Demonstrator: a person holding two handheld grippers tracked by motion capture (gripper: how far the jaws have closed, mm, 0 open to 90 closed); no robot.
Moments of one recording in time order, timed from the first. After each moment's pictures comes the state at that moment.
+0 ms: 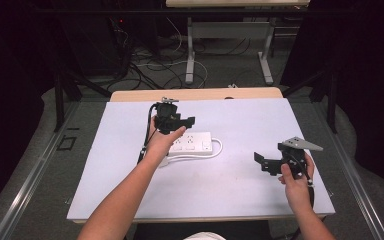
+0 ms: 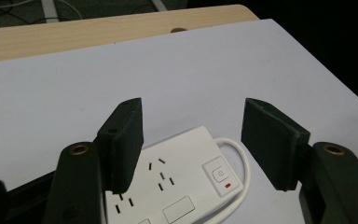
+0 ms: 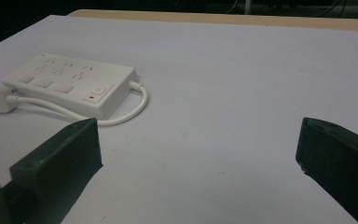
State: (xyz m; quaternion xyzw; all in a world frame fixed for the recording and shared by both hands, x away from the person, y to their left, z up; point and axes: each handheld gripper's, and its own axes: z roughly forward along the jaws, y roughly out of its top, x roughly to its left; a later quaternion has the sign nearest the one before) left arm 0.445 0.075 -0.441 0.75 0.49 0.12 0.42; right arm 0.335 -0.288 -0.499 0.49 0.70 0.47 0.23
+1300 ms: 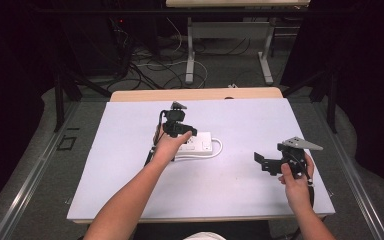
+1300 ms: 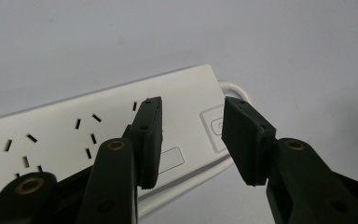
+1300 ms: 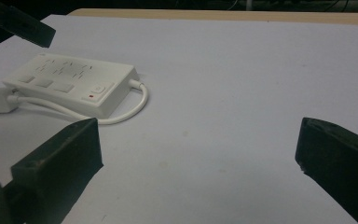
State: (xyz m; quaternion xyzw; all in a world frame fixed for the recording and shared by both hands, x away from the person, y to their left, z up) left arm 0.457 0.054 -0.470 0.77 0.55 0.03 0.32; right arm 0.337 -0.288 -0.502 0.50 0.69 0.47 0.22
